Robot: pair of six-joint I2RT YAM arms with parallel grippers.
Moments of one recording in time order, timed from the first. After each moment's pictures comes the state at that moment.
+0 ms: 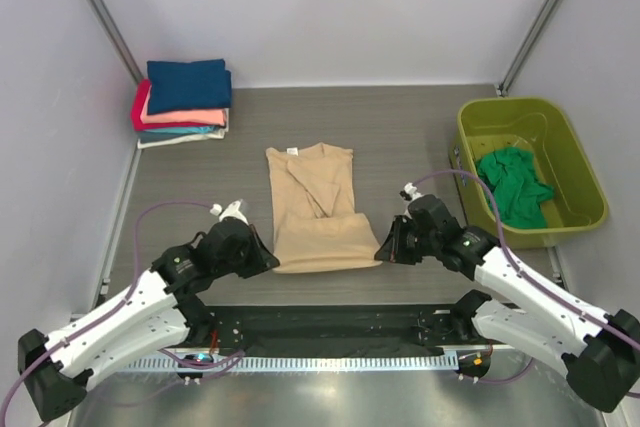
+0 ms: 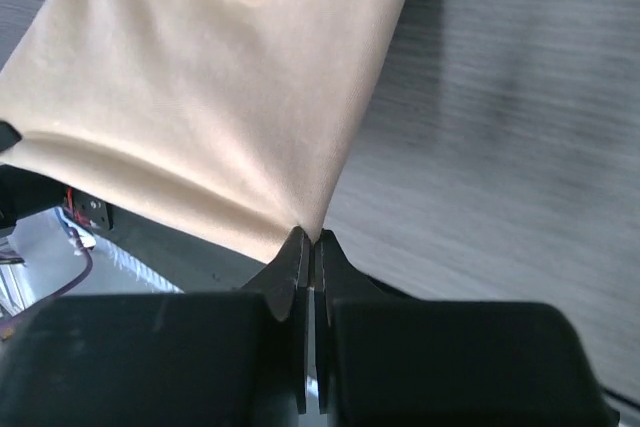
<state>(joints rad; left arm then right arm) -0.82 0.70 0.54 -0.63 -0.07 -1.04 0.64 0.89 0.57 -0.54 -0.19 0.74</state>
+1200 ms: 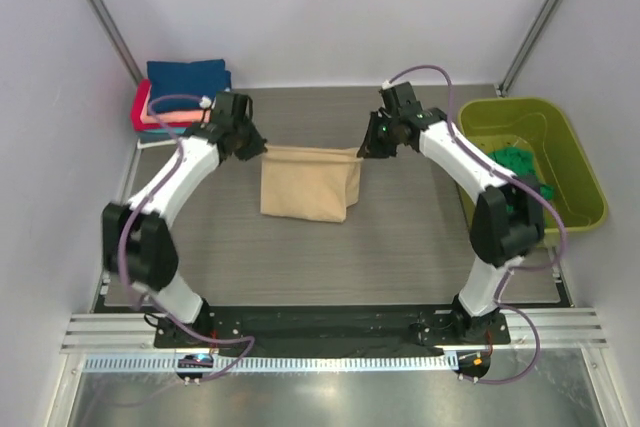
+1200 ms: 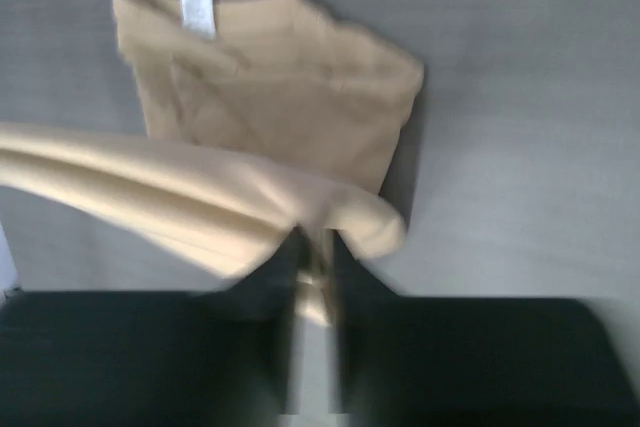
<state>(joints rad) -0.30 1.58 1.34 -0.59 -0.06 -0.81 0.38 1.74 1.47 -0.62 -0.19 0.56</state>
